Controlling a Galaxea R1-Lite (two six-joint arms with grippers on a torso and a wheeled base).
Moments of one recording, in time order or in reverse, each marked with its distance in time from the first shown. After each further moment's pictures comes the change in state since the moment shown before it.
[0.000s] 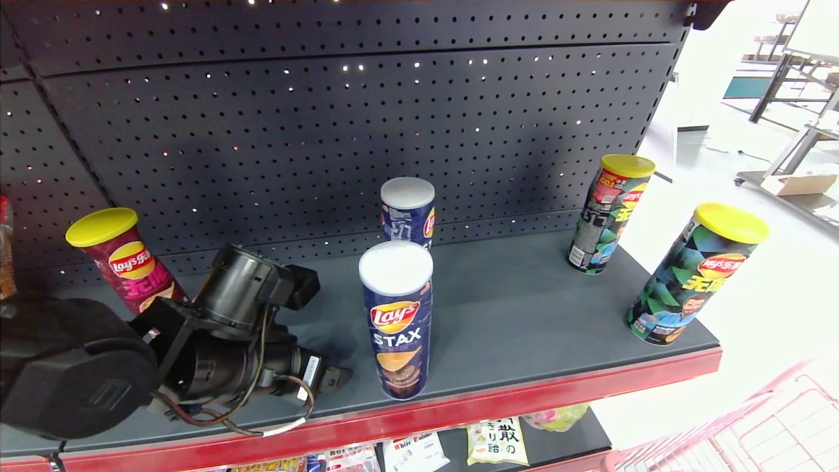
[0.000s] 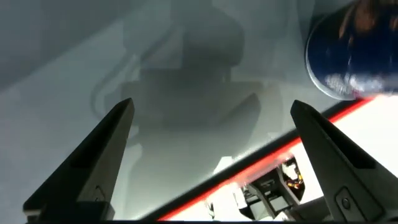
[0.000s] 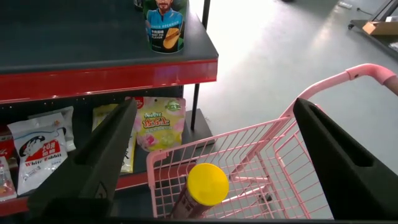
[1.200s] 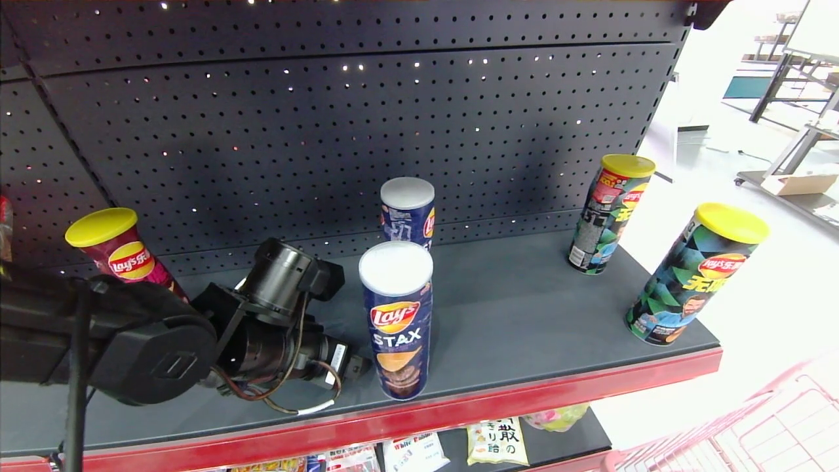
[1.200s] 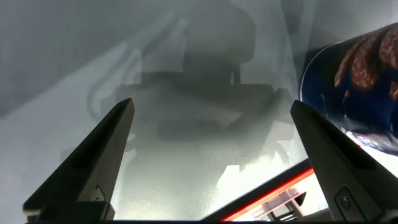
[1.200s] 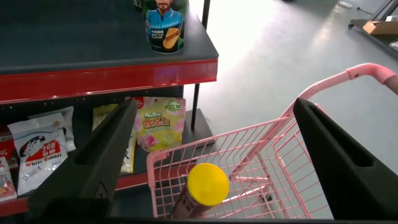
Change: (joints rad) left arm -0.021 0.113 -0.097 0.003 0.016 -0.007; right arm 0.000 0.000 0.000 0.000 0.000 0.002
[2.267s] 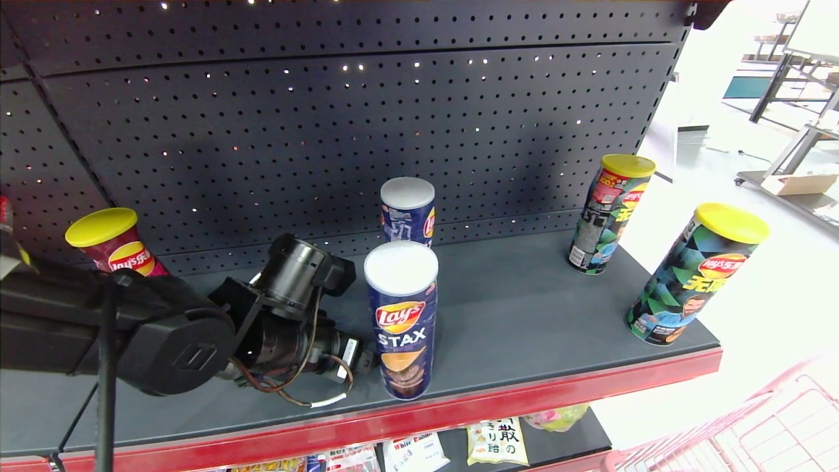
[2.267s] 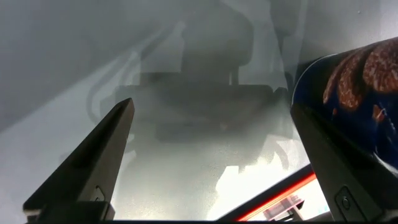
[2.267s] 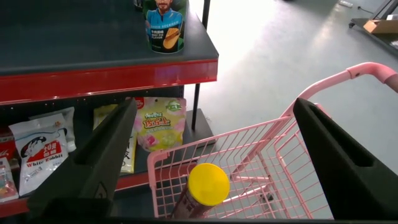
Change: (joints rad) left arm -0.019 0.034 -0.047 0.003 0.001 0.000; right arm 0.000 0.000 0.000 0.000 -0.001 0.007
